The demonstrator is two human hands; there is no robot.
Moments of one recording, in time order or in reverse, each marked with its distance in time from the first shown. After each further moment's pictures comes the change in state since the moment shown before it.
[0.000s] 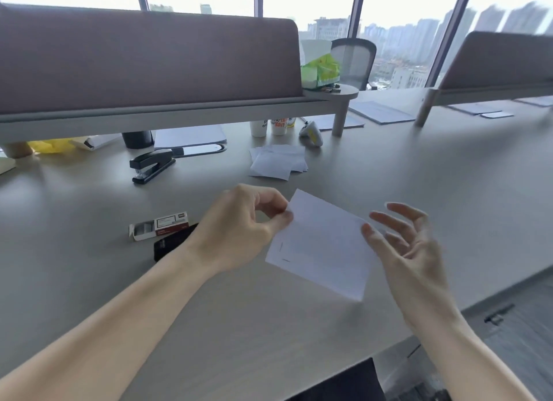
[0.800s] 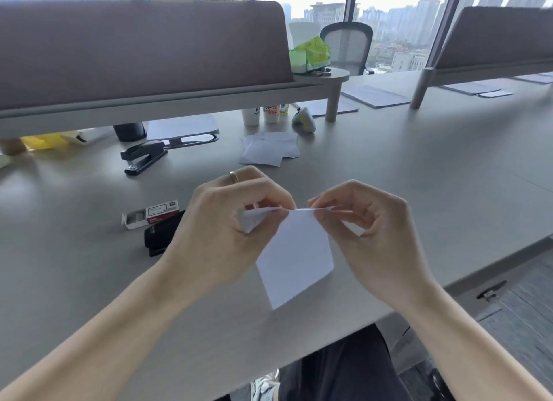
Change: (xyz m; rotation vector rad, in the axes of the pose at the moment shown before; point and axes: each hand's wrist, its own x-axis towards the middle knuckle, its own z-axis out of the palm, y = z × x) left_hand -0.040 0.025 0.005 0.039 0.203 0.360; right_hand -0.017 -0.031 0.011 -0.165 -0.255 -0.373
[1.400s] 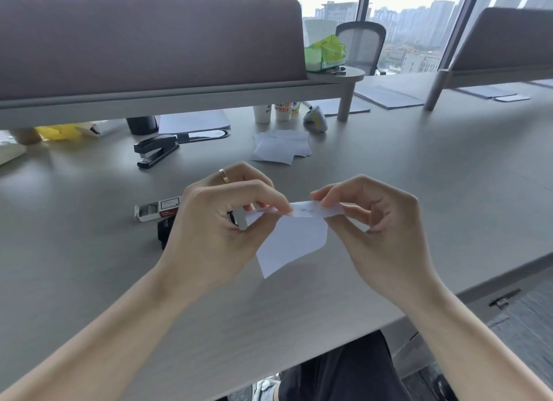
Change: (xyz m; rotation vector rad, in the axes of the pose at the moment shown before) left_hand -0.011 -0.011 -0.008 -0.041 0.117 0.014; right_hand 0.006 -0.005 0.013 0.112 -0.011 -0.103
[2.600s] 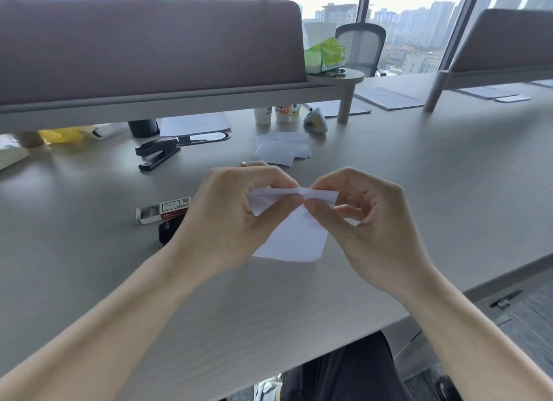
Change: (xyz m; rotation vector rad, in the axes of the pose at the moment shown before) left_hand 0.019 0.005 0.002 0.019 -0.132 -0.154; right_hand 0.010 -0.008 0.003 0.006 -0.084 0.050
